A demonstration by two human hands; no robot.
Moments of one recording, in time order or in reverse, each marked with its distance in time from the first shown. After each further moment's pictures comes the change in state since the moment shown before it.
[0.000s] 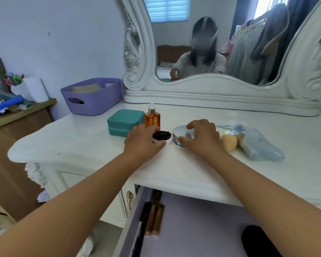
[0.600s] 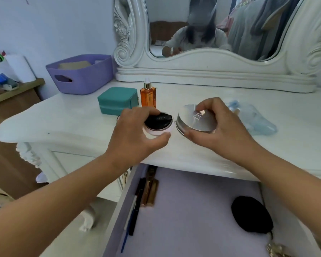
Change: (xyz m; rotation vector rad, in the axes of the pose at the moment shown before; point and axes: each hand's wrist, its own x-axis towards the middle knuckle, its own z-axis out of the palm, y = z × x) left_hand -0.065 0.018 -0.028 -0.292 0.192 0.245; right_hand -0.076 0.007 -0.057 0.393 0.009 -0.214
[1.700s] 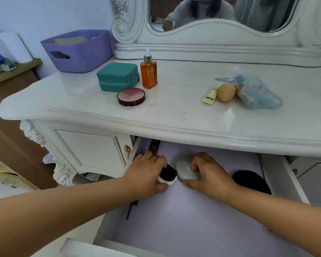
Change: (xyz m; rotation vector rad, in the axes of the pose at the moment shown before) left_hand -0.106 -0.035 0.067 0.436 -0.680 0.136; right_hand -0.103 0.101 0.082 -0.335 -0.383 0.159
